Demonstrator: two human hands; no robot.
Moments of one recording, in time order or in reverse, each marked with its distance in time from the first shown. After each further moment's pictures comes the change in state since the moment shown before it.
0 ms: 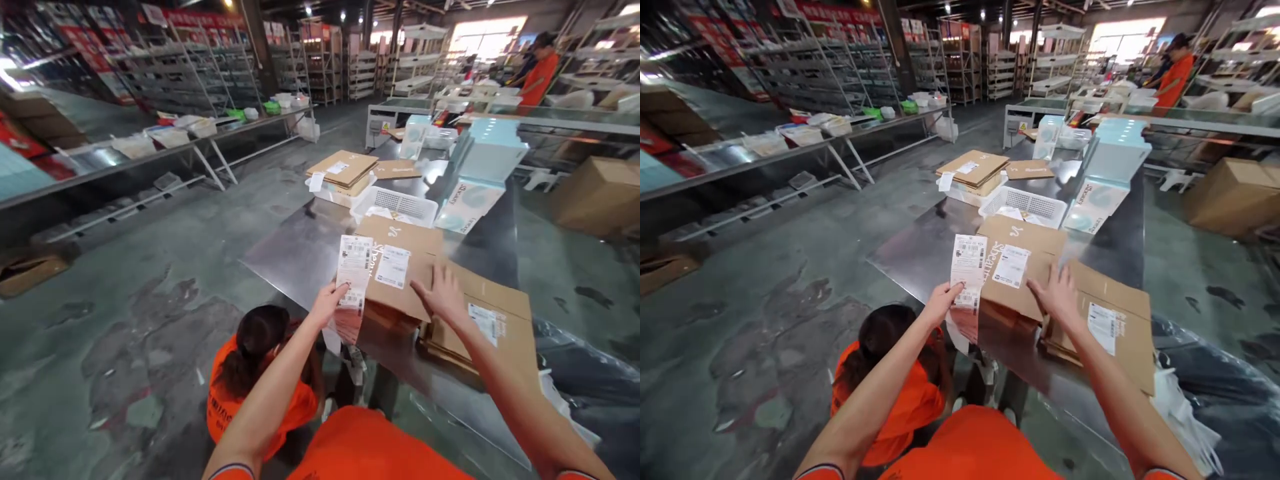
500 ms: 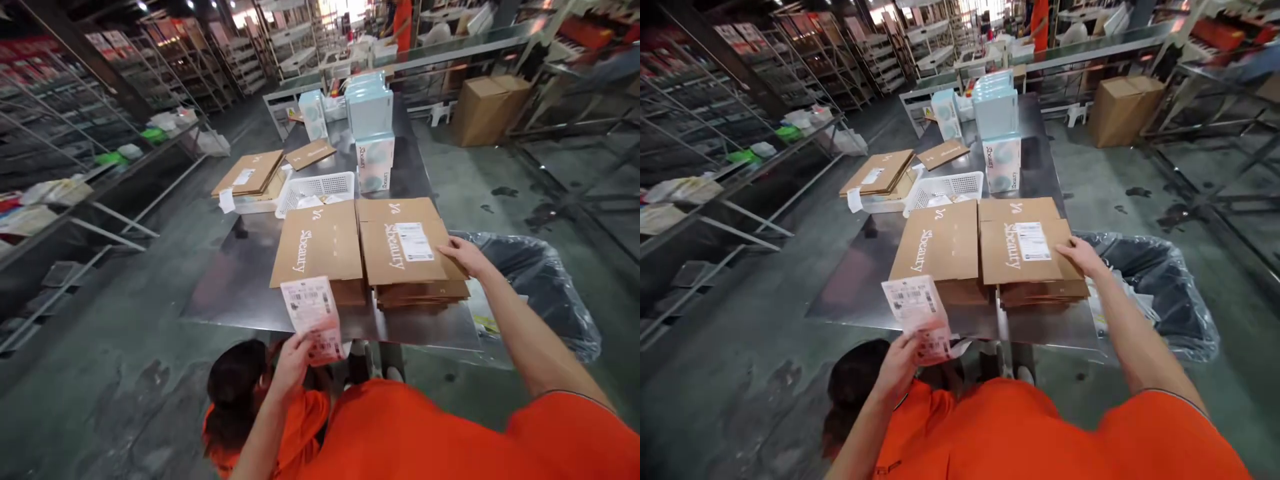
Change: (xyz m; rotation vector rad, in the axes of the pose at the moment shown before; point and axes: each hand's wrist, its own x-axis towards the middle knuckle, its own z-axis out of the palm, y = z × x) left_hand -0.112 -0.044 0.031 0.013 -0.176 -0.290; right_hand -0.097 0.195 -0.076 0.586 0.044 0.512
